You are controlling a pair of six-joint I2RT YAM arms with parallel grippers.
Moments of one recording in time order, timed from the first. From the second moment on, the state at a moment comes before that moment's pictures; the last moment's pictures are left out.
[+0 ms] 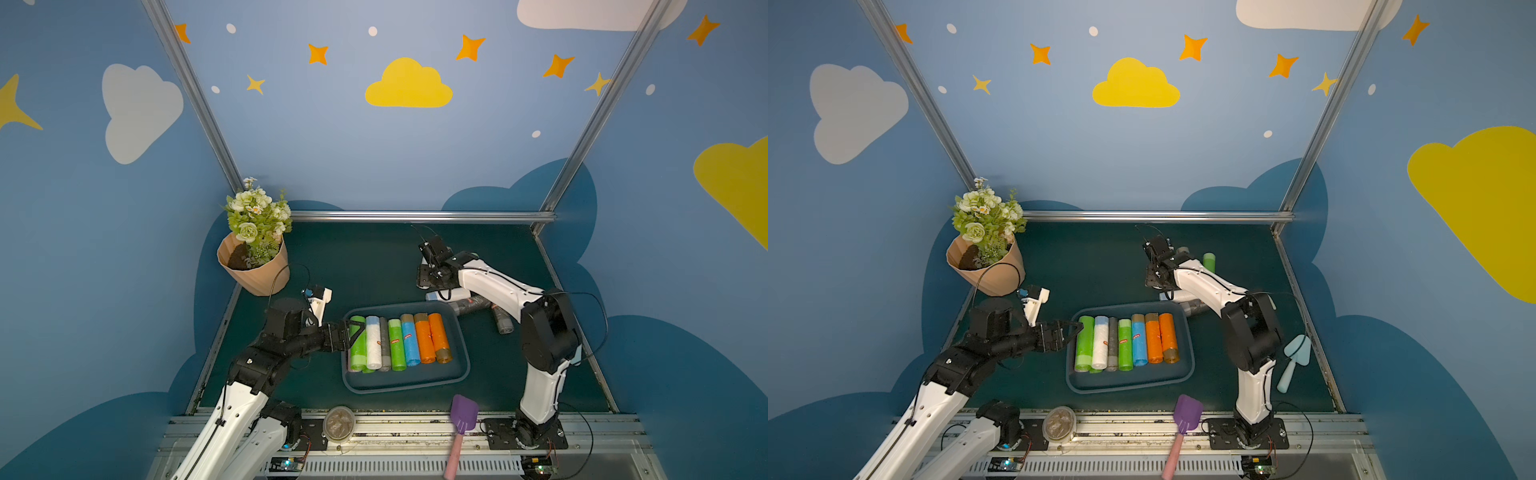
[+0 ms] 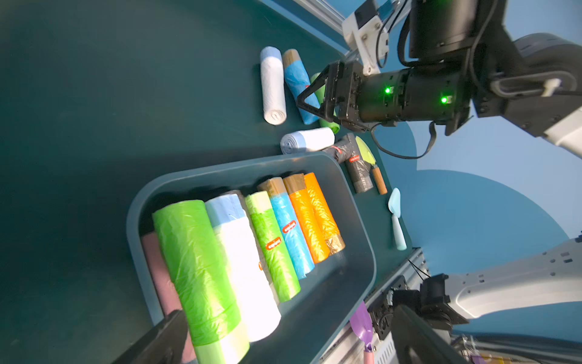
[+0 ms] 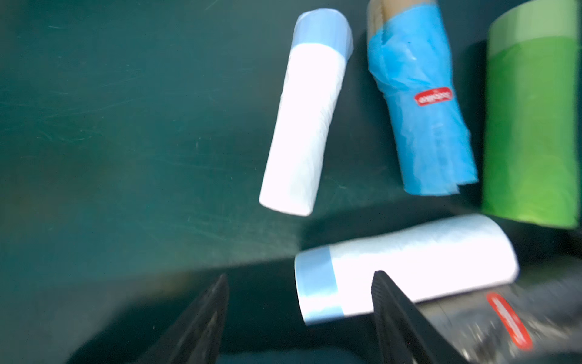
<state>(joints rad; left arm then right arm) -0.30 0.68 0.69 -0.63 0.48 -0.49 0.61 1.94 1.53 -0.66 0.20 0.55</state>
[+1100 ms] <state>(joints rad) -0.28 0.66 0.69 -0.62 0.41 -0.50 0.50 2.29 1.85 -0.69 0.10 0.50</state>
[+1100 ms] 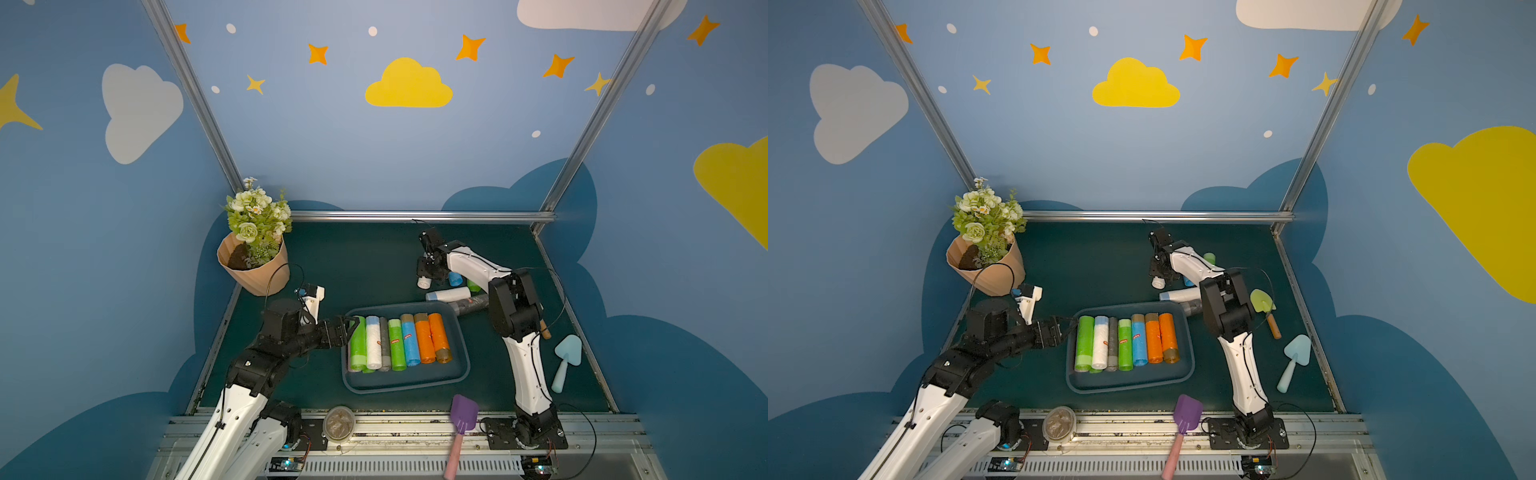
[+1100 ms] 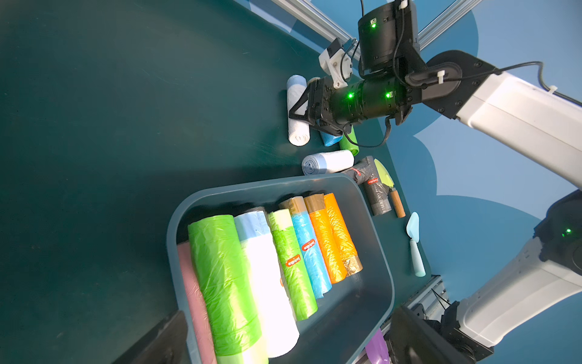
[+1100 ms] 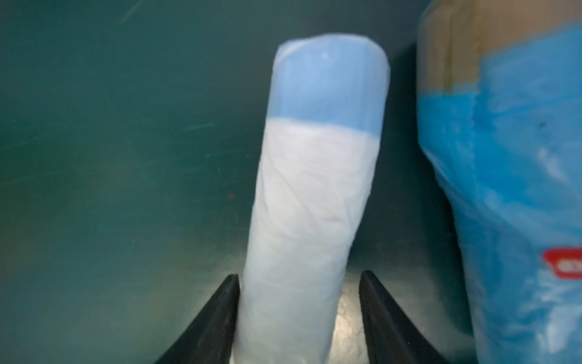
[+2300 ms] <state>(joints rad) -0.28 0.59 0.69 -0.62 0.41 -0.50 0.55 2.13 1.87 -0.71 0.03 0.33</state>
